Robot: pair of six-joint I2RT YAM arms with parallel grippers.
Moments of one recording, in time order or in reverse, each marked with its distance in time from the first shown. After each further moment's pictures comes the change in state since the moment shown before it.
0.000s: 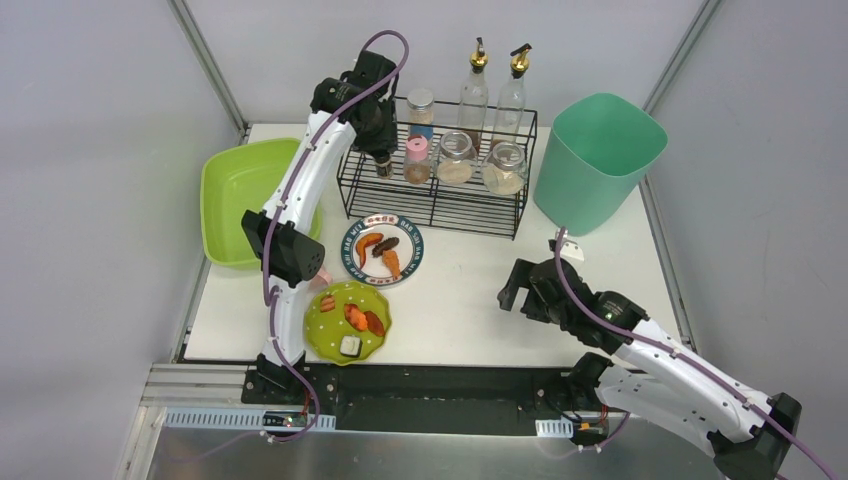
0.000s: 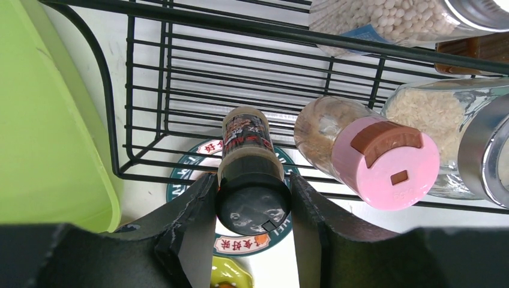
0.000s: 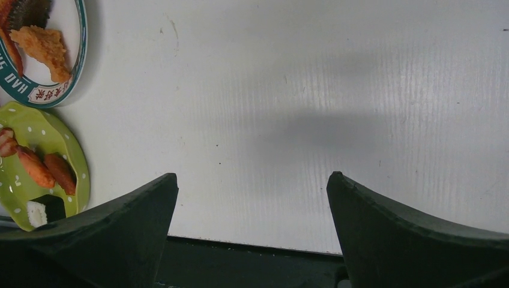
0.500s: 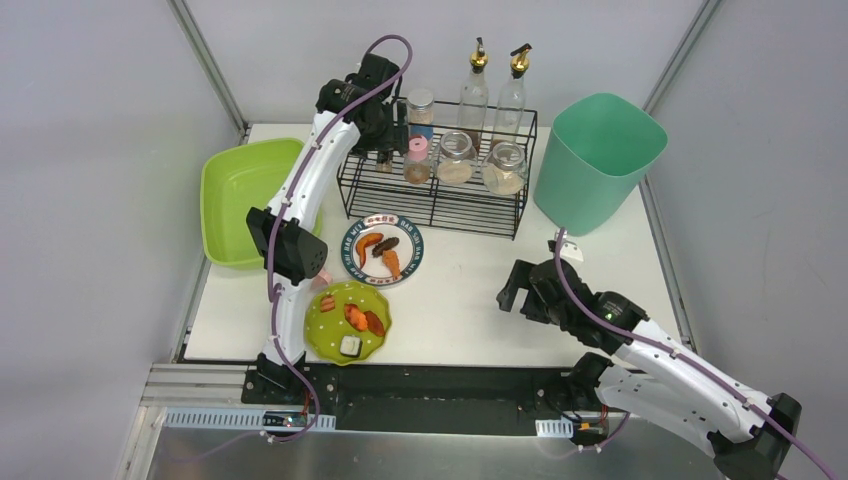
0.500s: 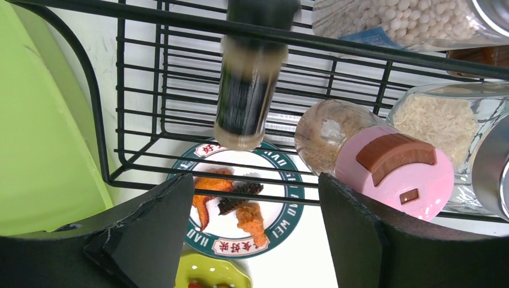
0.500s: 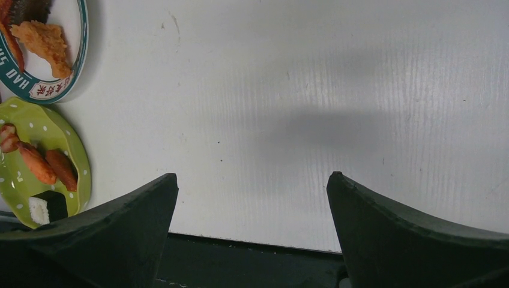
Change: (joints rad) left arm 0.000 0.028 0.002 0.000 -0.002 -0.007; right arm 0.000 -0.002 -0.005 0.001 -0.014 0.001
